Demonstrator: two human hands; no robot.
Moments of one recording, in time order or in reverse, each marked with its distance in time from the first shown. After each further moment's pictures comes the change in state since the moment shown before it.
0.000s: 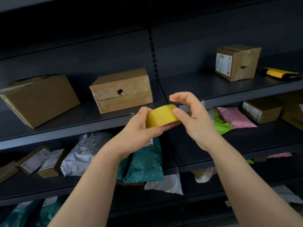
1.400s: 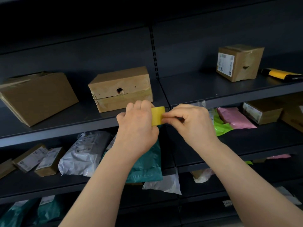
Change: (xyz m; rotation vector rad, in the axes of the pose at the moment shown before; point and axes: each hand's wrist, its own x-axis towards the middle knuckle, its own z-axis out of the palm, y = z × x) left_hand 0.005 0.010 0.013 0.851 0.411 0.136; right_hand 0.004 0.003 0.010 -0.575 0.071 -0.330
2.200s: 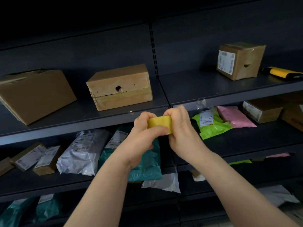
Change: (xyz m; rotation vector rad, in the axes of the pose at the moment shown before) left_hand -0.014 -0.005 0.017 -1.082 -0.412 -0.356; right_hand -0.026 0.004 0.026 -0.013 -0.206 0.104
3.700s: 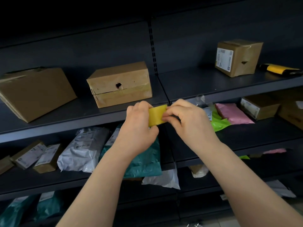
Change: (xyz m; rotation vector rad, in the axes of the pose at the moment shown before) left_hand 0.001 0.006 -0.008 0.783 0.271 0.335; right_hand 0.007 -0.015 -0.027 -0.142 0.158 -0.089
